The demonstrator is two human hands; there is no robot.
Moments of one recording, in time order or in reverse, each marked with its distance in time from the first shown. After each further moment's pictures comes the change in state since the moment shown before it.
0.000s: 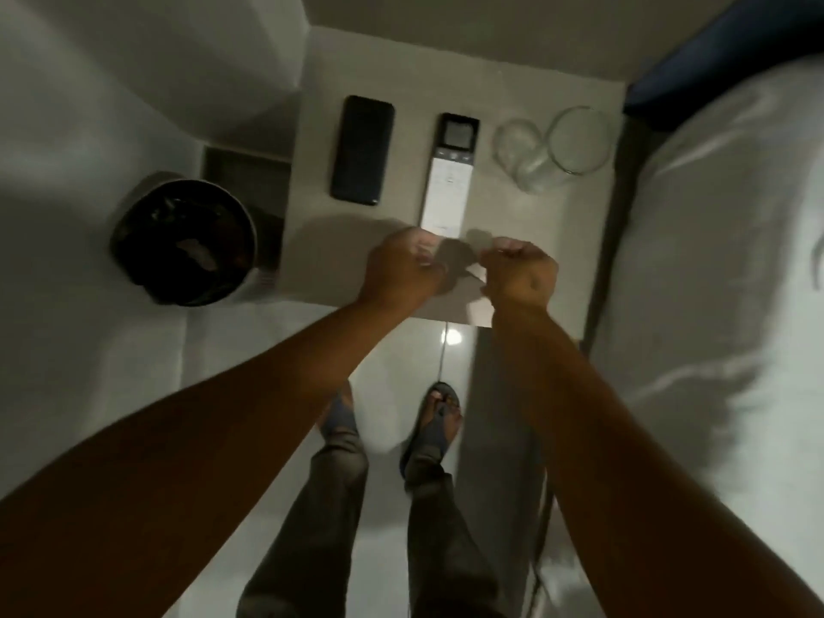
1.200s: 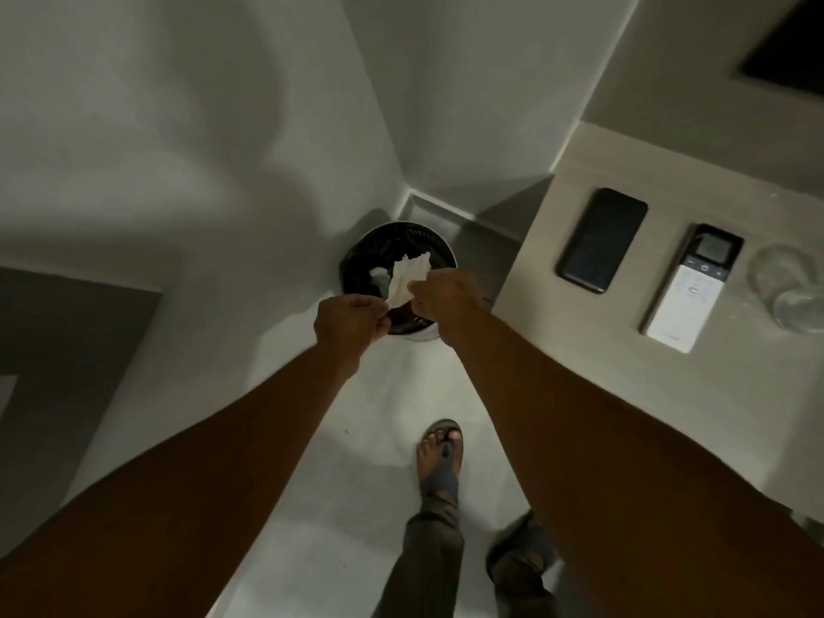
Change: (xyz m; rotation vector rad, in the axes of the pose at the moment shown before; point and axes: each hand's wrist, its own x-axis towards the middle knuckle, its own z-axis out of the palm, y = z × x) left_hand -0.013 -0.182 -0.232 -0.586 0.565 -0.510; right_hand -0.121 0.034 0.291 -0.392 -0.754 -0.053
